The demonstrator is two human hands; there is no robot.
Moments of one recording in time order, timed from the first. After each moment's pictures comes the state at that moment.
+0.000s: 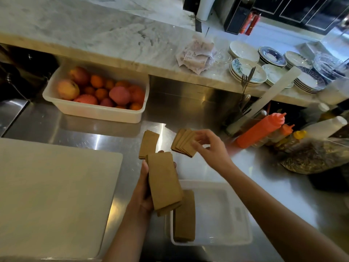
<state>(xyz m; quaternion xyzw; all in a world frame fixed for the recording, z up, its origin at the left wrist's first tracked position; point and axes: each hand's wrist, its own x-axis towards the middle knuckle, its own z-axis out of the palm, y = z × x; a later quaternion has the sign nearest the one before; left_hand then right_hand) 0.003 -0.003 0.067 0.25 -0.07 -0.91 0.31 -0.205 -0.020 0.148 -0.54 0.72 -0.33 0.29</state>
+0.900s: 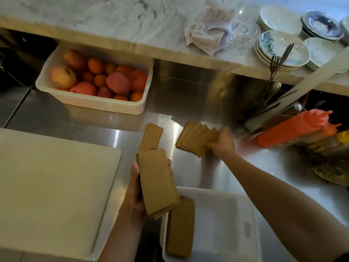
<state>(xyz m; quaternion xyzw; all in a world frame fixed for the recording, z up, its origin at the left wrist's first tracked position) -0.010 -0.025 0.030 0.11 -0.02 -0.95 0.28 -0.304 -0.103 -0.001 -0.45 0.84 -0.13 0.27</state>
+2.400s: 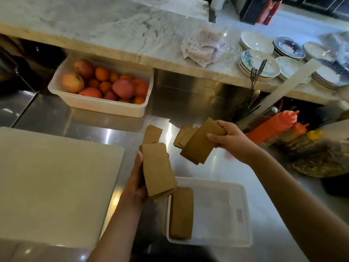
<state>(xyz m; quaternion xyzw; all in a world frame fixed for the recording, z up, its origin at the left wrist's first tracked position) 0.006 -0.015 0.060 0.36 -0.13 -0.85 0.37 -0.265 -0.037 0.173 -0.47 0.64 -0.31 0.52</state>
